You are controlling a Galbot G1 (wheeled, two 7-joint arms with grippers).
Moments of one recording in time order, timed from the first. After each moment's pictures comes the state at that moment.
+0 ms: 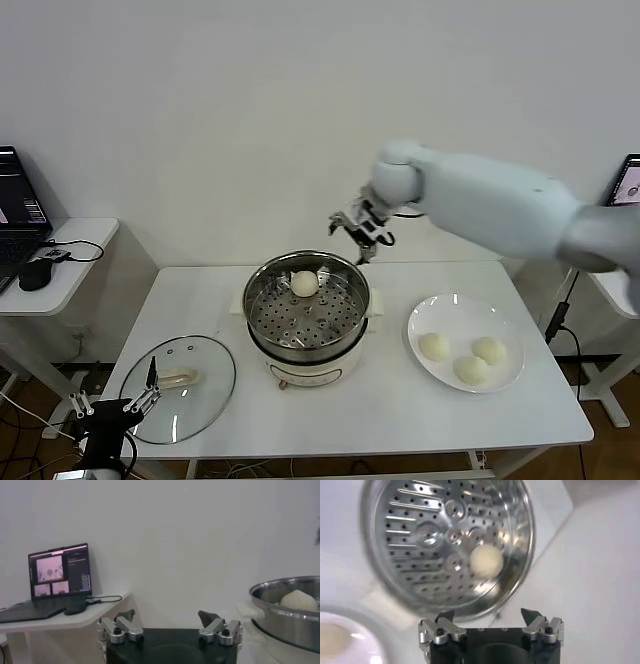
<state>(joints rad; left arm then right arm) 1.80 -1.35 -0.77 -2.21 -0.17 -0.02 -0.15 0.61 0.99 -1.24 1.30 0.13 -0.11 -1.00</state>
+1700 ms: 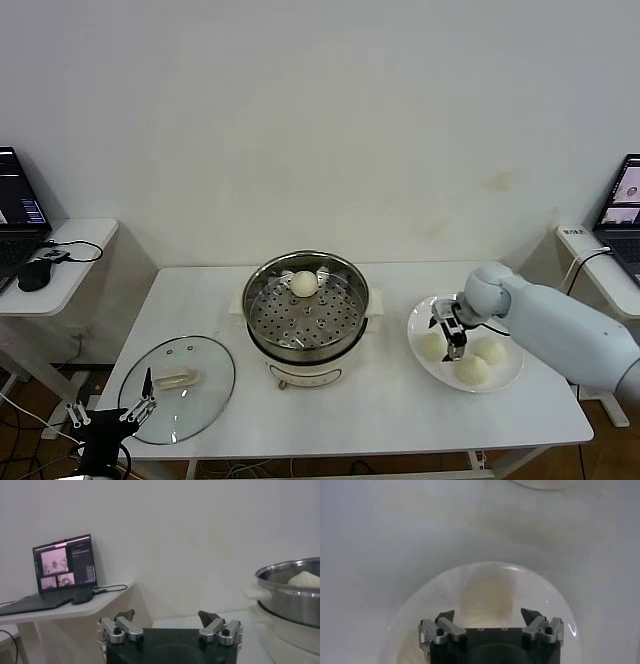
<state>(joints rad) 1.82 -1.35 -0.79 -2.18 -0.15 -0.01 -0.14 -0.04 0.78 -0.82 1.22 -0.18 -0.20 -1.04</state>
